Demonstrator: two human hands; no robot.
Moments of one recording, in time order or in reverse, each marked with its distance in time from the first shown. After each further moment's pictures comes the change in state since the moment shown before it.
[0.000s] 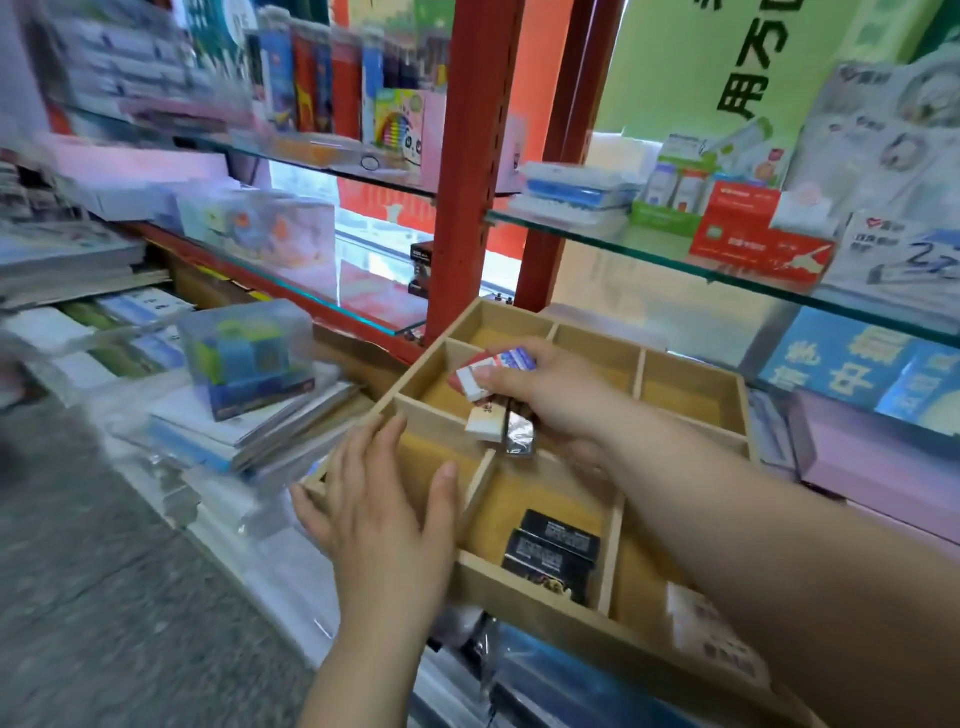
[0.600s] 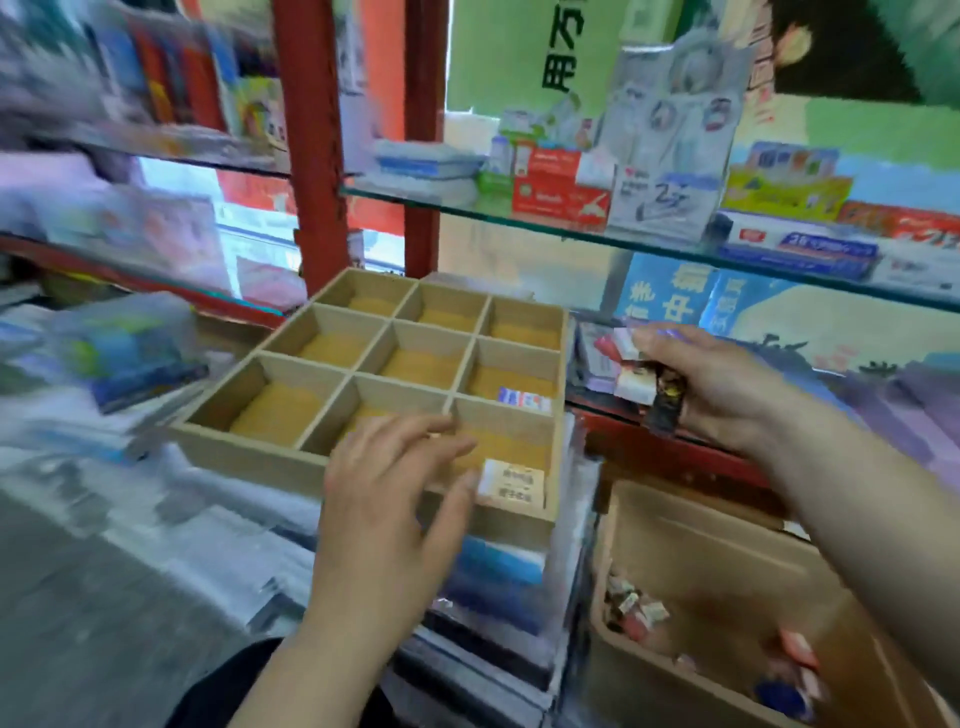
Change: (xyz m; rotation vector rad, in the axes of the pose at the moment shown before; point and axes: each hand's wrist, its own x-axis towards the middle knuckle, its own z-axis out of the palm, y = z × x) left_hand -0.083 0.076 -0.016 -0.253 -0.199 0.638; right_hand -0.166 0.014 -0.174 0.289 0.296 -0.044
